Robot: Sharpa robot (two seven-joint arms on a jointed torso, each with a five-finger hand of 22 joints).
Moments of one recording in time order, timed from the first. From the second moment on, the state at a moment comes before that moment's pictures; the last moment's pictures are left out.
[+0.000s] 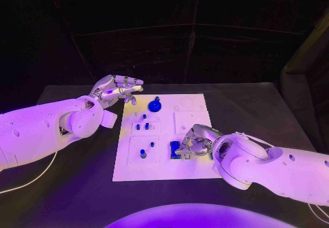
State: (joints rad) left arm 1.26 -0.87 -0.14 1.43 -0.08 -0.12 0.42; left_hand 1.32 -0.08 0.39 -0.08 0.05 1.00 0.18 0.14 0.07 1.09 0.09 0.34 0.10 1.26 0.01 1.03 0.59 0.17 1.23 0.11 0.62 0.62; right arm 1.01 -0.87 -0.06 1.90 -1.37 -0.41 -0.62; right_hand 1.28 -0.04 -0.09 0.17 0.09 1.09 0.06 0.28 0.32 1.46 -0.01 1.40 1.31 1.47 -0.08 1.51 1.31 0.05 1.46 0.04 1.49 1.31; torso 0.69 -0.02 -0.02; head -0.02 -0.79
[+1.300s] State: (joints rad) left arm 1.26 -0.87 -0.14 1.43 -0.08 -0.12 0.42; left_hand 1.32 -0.08 0.39 -0.08 0.05 1.00 0.18 0.14 0.07 1.09 0.10 0.34 0.10 1.25 0.01 1.03 0.59 0.17 1.23 0.11 0.62 0.62; right arm 1.02 -1.16 -0.06 1.94 -1.31 -0.42 -0.41; right_hand 1.27 -0.03 -0.13 0.13 0.30 1.04 0.09 0.22 0.29 1.47 0.01 1.36 1.31 1.47 -0.06 1.49 1.31 0.05 1.47 0.05 1.48 1.31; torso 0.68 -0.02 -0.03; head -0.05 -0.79
